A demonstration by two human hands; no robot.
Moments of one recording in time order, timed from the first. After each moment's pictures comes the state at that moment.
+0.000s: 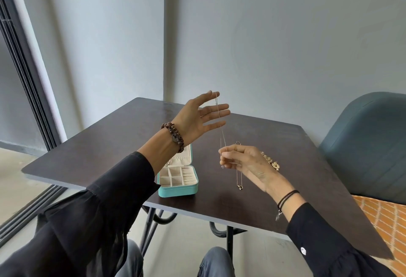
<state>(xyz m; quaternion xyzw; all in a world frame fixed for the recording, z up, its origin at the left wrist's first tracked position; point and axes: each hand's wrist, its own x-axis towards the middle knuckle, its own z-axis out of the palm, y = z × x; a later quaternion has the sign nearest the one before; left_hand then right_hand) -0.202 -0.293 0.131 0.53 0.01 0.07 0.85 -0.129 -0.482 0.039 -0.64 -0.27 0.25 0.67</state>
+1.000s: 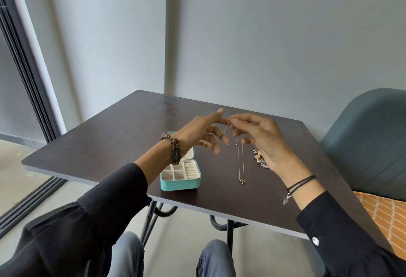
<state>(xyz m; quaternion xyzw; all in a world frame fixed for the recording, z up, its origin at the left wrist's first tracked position) -0.223 -0.300 0.104 0.76 0.00 0.01 0.64 -0.146 -0.476 0.098 -0.69 -0.28 0.10 0.66</state>
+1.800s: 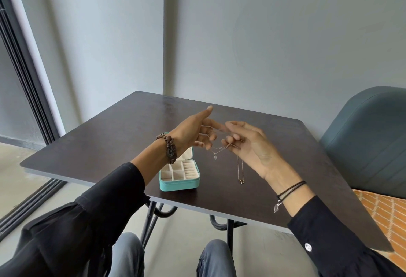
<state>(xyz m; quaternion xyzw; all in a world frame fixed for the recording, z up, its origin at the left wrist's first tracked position) -0.218 -0.287 0.097 0.73 0.02 -0.01 0.69 -0.158 -0.464 0.086 -0.53 -0.19 0.25 0.78</state>
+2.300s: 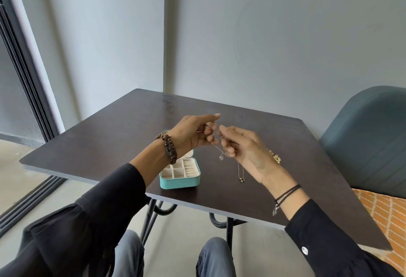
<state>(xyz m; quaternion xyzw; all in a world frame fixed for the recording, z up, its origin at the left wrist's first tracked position) -0.221 -0.292 0.095 0.62 0.05 0.02 0.79 -0.164 -0.463 0.071 -0.62 -0.29 0.24 0.69</state>
